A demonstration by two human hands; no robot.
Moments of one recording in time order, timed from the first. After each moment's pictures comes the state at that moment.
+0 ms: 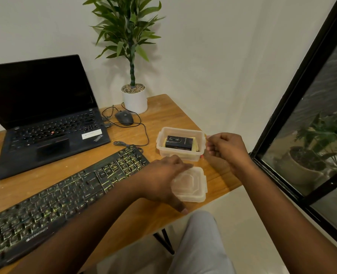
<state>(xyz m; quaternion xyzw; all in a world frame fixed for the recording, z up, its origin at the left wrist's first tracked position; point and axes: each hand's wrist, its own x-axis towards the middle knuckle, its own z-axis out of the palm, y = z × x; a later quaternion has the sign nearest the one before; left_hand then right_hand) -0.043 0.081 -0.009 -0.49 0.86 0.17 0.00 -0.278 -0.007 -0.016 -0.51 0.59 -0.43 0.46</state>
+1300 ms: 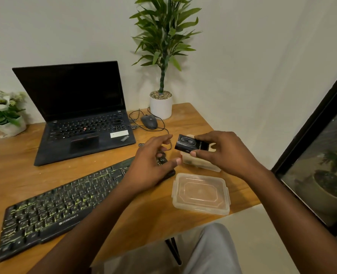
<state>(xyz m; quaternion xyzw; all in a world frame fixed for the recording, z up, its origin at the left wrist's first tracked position) 0.023 0.111 0.003 -0.60 0.64 0.20 -0.43 -0.213 0.022 0.046 -0.85 0.43 -0.24 0.18</state>
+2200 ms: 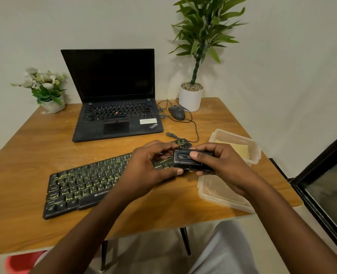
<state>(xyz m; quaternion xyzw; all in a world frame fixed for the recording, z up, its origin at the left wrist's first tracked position) 0.073 0.189 -0.002 -0.57 0.60 0.23 -0.51 -0.145 0.079 0.021 -0.66 0.34 -0.27 0.62</state>
